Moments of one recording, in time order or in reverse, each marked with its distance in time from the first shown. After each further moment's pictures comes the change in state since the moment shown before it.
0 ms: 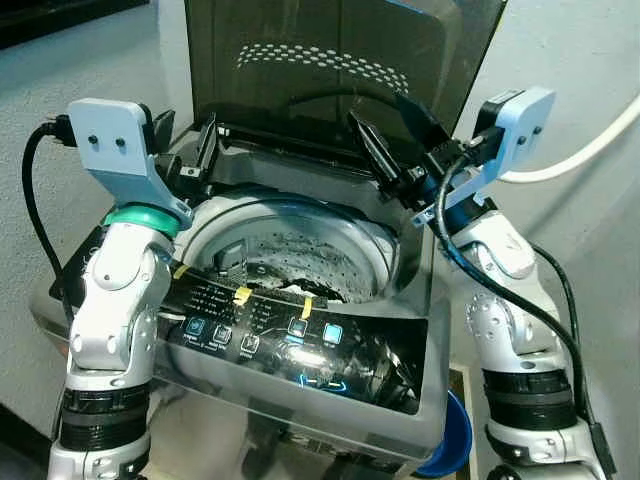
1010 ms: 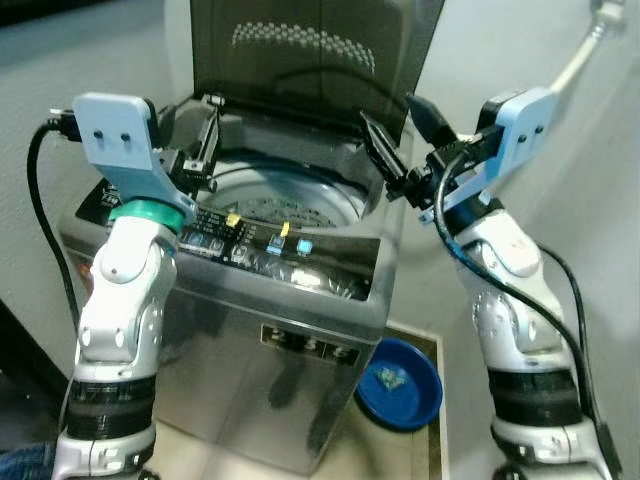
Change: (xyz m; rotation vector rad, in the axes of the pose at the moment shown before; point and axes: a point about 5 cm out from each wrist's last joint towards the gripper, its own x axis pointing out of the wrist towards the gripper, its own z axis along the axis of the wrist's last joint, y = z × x) left arm 0.005 -0.001 -0.001 -0.001 -0.016 0.010; right arm -0.001 -0.006 -0.001 -0.058 0.022 -0.029
